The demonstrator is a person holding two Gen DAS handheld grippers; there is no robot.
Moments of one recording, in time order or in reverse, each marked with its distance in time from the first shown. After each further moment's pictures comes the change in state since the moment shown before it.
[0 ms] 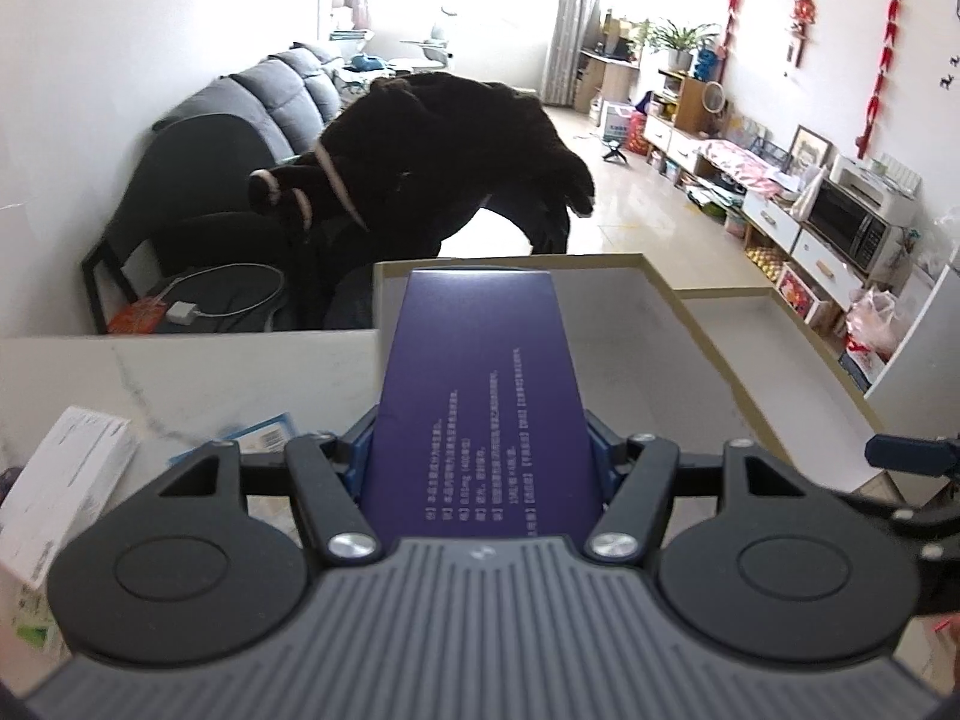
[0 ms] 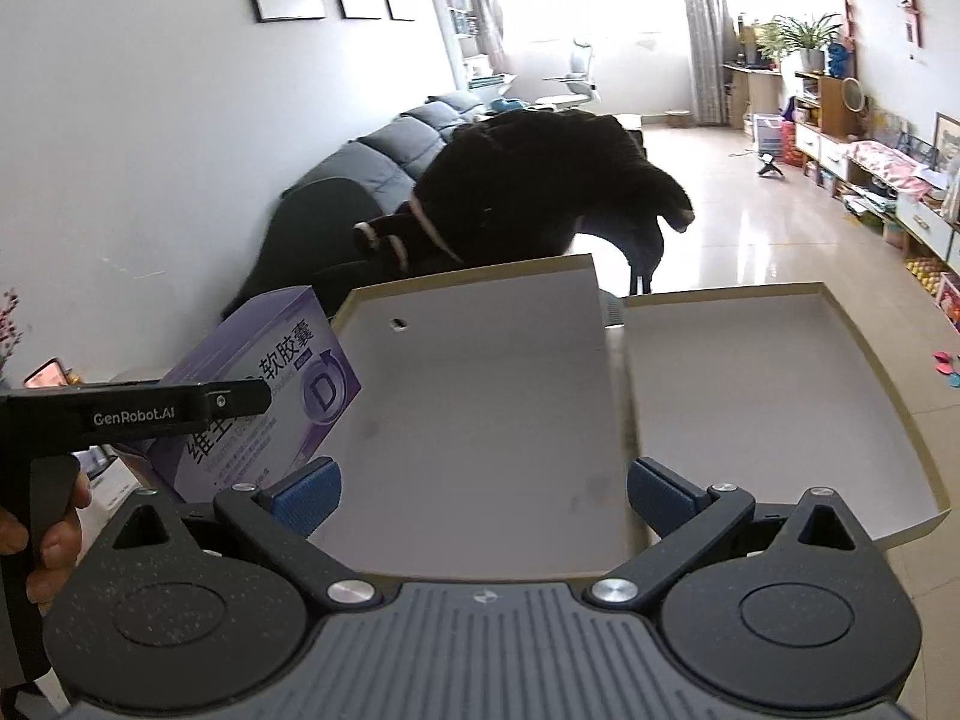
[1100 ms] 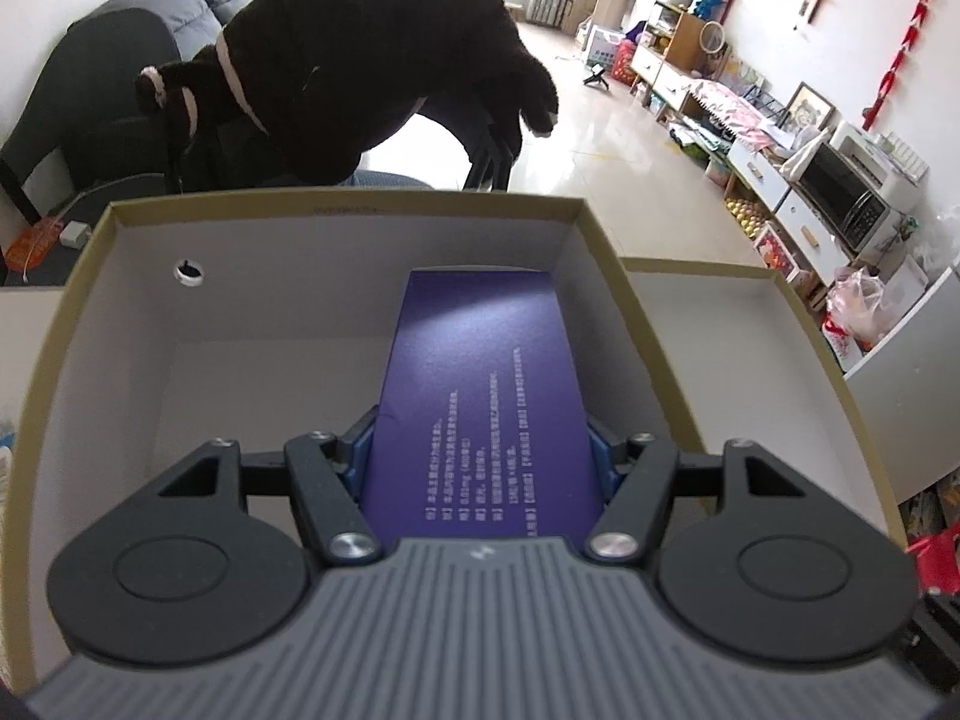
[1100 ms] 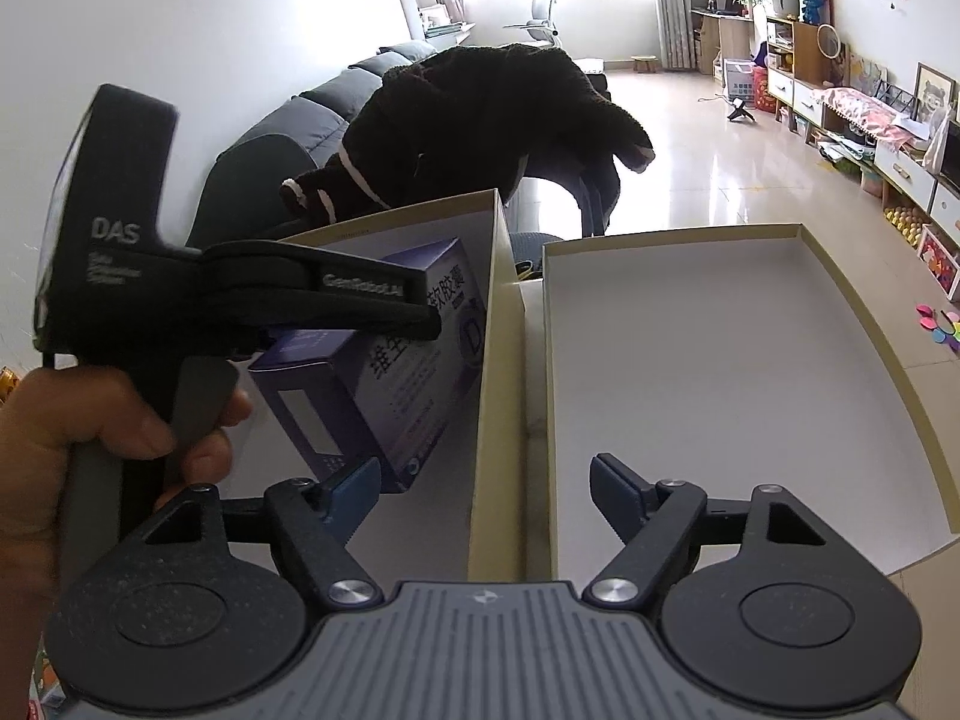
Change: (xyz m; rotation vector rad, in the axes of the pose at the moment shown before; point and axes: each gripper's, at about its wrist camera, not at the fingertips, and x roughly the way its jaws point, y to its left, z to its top) left arm 0.137 -0.068 0.021 -0.100 0.192 -0.077; right arm 0.076 -0.054 0.008 0.031 0.110 -0.054
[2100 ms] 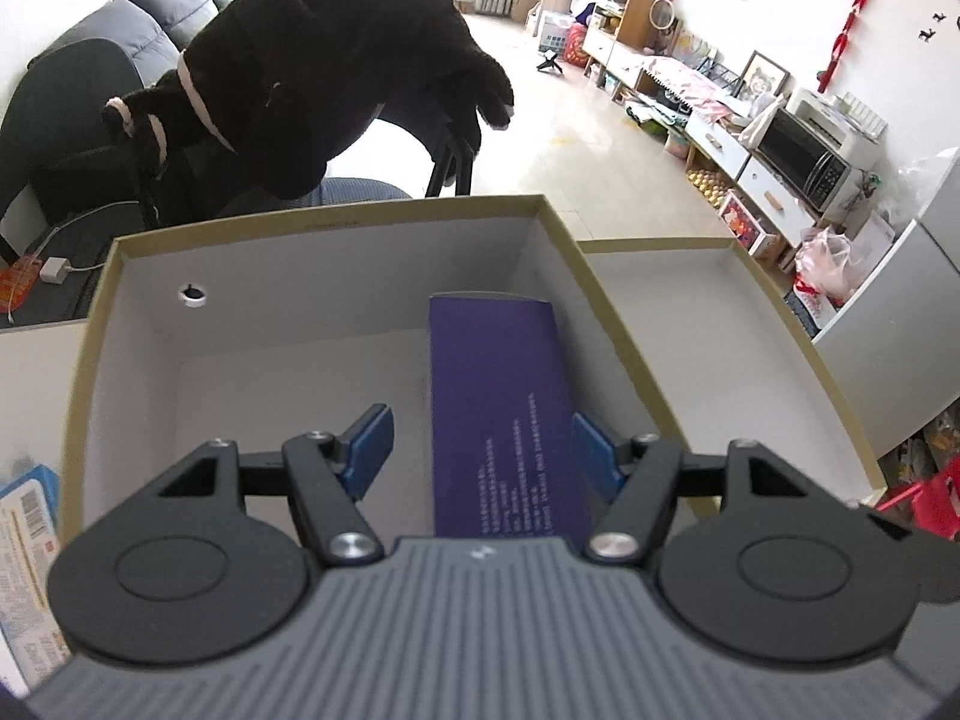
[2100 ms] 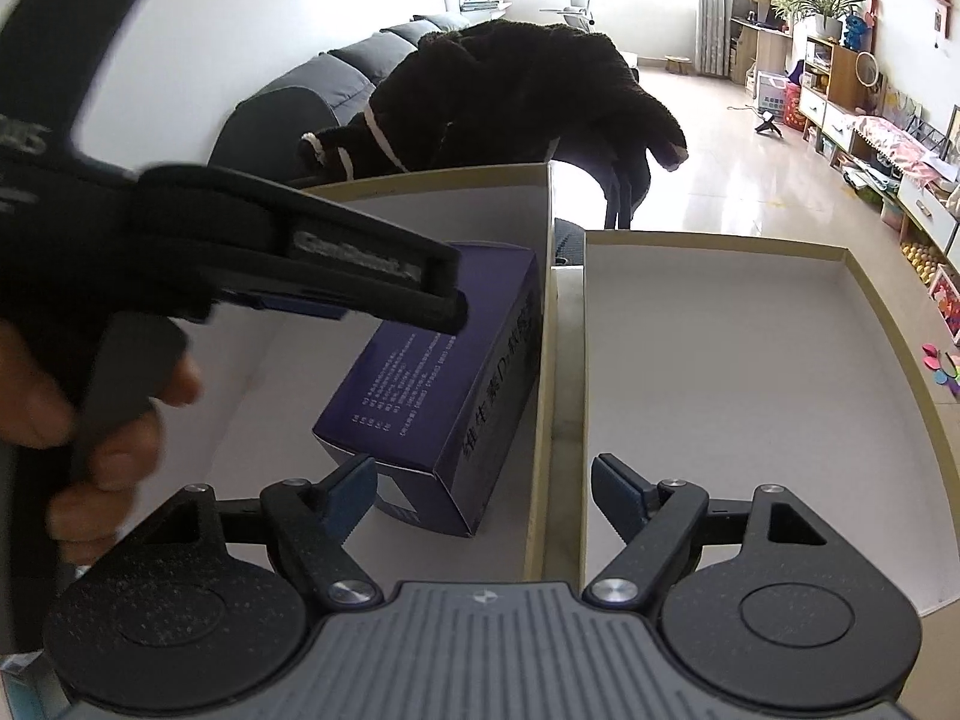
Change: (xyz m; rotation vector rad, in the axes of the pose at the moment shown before) left arm -0.034 0.010 0.000 0.108 0.004 -0.055; right arm 0.027 0.024 0.001 -0.119 0.050 -0.018
